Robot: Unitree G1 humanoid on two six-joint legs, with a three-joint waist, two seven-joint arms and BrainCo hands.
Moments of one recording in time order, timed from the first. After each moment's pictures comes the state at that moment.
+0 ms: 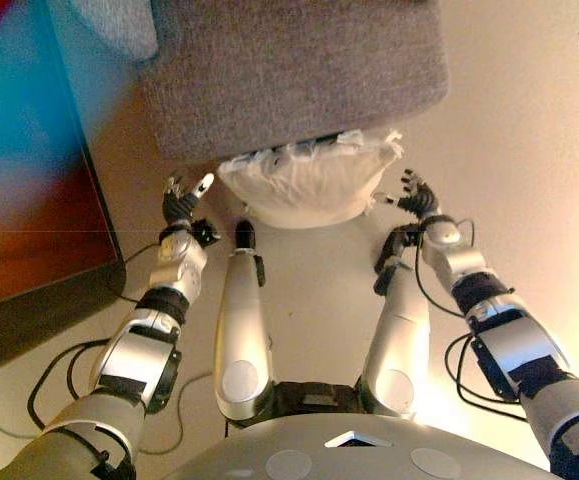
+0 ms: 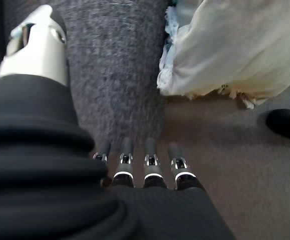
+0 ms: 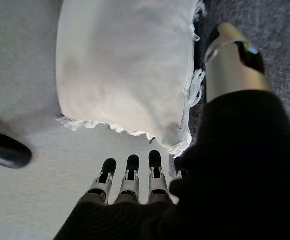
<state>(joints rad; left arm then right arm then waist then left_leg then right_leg) -0.59 0.34 -0.26 0.92 -0.76 -0.23 0.26 -0.70 -0.41 0.36 0.91 0.42 0.00 -0.17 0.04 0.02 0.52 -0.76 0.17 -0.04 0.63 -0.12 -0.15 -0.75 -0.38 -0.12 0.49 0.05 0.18</state>
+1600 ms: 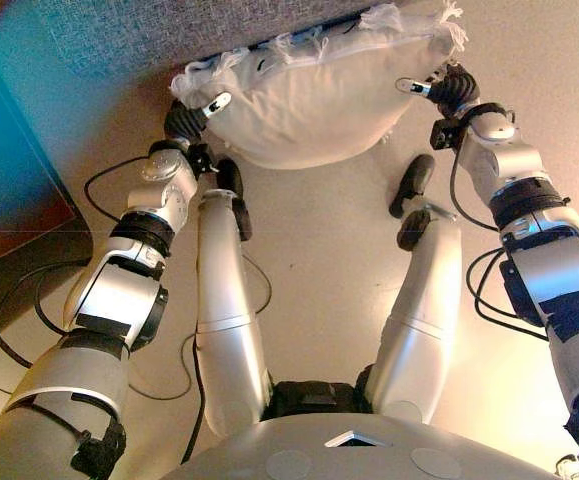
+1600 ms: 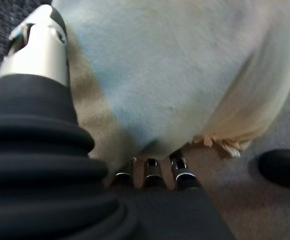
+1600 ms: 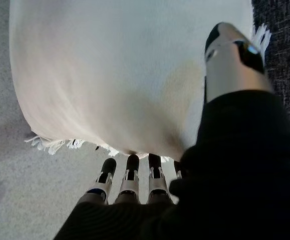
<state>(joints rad) -0.91 0.45 -0.39 0.97 -0.86 -0.08 0.08 -1.06 -0.52 0.41 1.00 0.58 0.06 0.06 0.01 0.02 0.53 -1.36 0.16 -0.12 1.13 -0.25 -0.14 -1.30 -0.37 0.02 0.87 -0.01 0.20</state>
